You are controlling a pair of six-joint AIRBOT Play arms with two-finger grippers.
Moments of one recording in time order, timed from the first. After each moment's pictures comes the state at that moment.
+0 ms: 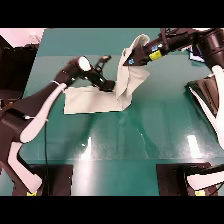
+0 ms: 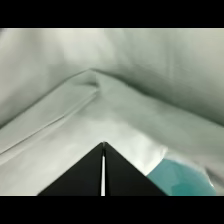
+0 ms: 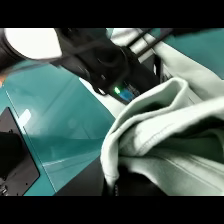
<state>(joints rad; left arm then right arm) -0.41 -1.84 1.76 1.08 -1.14 -1.44 0.28 -1.63 1.95 -0.76 1.46 1.33</state>
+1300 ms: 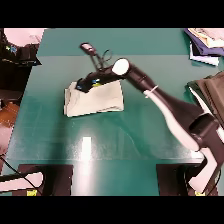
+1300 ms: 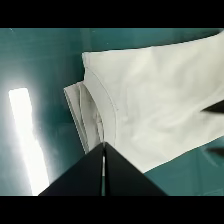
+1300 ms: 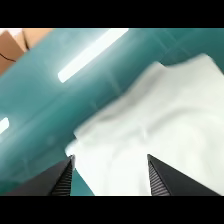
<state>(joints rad) 0.10 -1.39 1.78 1.21 -1.45 -1.39 0.61 -1.86 1.87 -0.77 0.94 1.14</state>
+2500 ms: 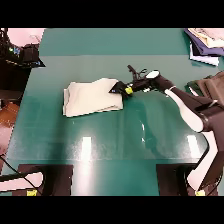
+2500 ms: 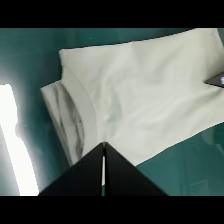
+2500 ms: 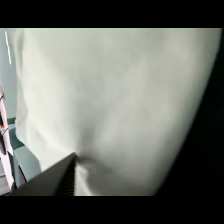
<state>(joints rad) 0.10 -1.39 1.75 1.16 -1.46 -1.39 0.33 -2.00 1.58 -0.42 1.05 1.25</state>
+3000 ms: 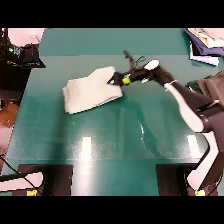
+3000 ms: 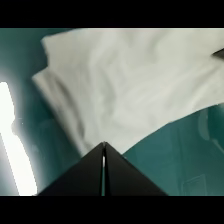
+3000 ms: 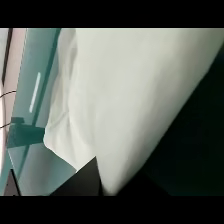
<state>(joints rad) 0.10 -1.39 1.75 1.15 -1.48 -1.38 0.29 -1.94 1.73 -0.48 1.08 1.17</state>
